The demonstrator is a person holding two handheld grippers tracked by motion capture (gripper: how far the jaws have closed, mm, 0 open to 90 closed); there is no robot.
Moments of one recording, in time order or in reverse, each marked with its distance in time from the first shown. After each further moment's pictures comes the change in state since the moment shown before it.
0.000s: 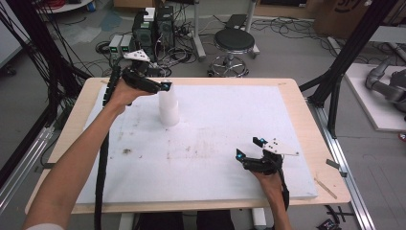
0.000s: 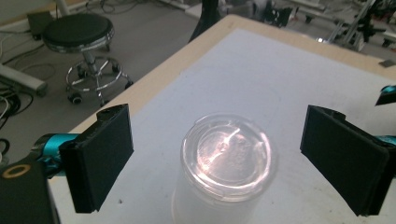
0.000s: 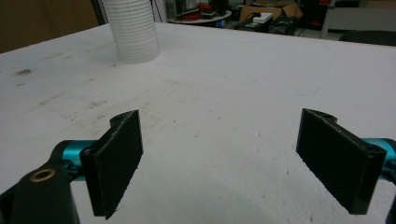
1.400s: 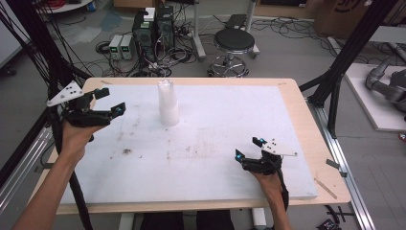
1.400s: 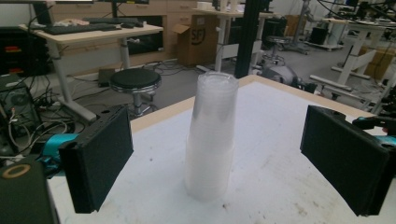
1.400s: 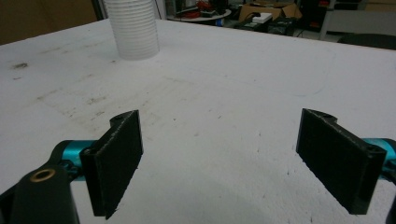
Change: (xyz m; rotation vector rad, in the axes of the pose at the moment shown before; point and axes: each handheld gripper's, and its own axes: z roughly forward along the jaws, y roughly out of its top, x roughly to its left) left arm -0.047 -0.092 -0.136 -0.347 0.171 -0.085; right arm 0.003 0.000 0.001 0.008 -0.007 -0.030
